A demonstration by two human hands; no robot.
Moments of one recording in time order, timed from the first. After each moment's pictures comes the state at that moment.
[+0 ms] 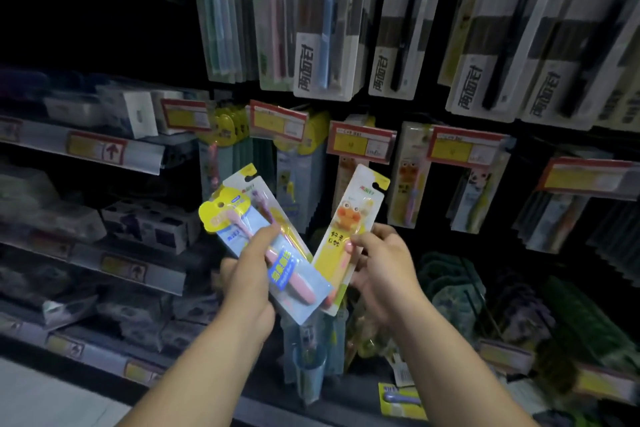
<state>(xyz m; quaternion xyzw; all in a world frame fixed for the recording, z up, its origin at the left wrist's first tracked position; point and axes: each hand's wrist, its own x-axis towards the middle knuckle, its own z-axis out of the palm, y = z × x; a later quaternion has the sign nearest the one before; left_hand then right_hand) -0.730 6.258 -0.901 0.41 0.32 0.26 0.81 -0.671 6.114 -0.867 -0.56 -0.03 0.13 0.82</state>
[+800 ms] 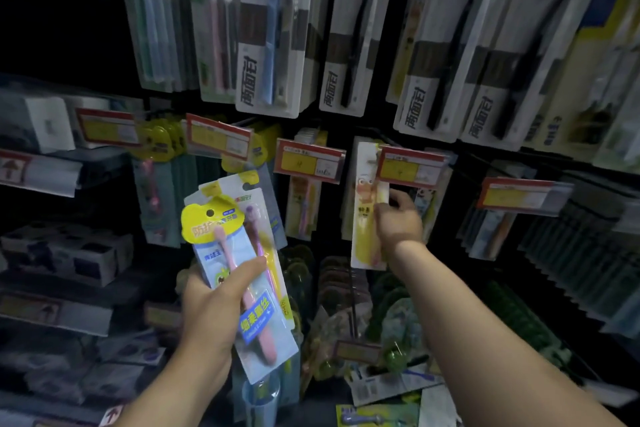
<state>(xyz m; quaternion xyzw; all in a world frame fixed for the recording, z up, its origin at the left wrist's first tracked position) -0.721 6.235 -0.900 0.53 0.19 0.28 0.78 -0.558 6.055 -0.828 -0.77 0.00 -0.12 0.63</state>
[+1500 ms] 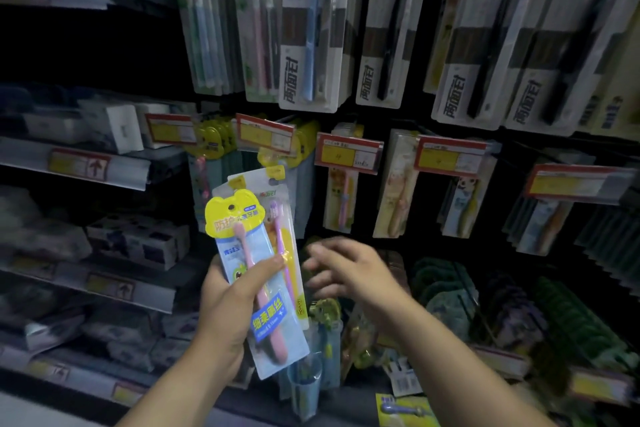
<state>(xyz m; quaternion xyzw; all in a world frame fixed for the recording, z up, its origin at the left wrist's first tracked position) -0.758 6.255 -0.894 0.52 0.17 0.28 0.79 -0.652 6.112 -0.879 -0.67 -0.21 0.19 0.69</state>
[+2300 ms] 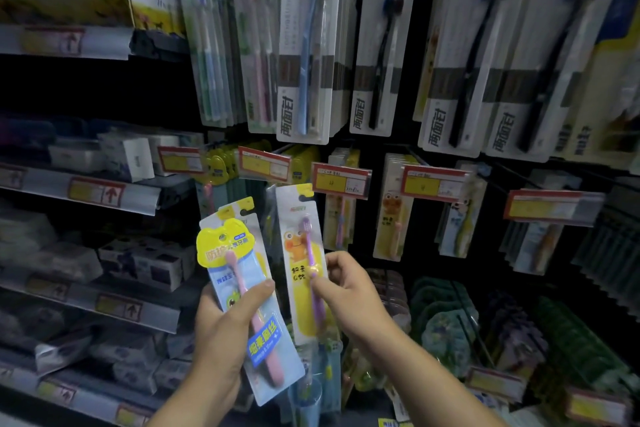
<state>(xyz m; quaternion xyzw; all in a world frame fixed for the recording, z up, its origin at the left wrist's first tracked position) -0.767 6.256 -0.902 0.52 0.20 0.31 0.77 -0.665 6.117 -0.884 -0.69 -0.24 0.09 0.67</state>
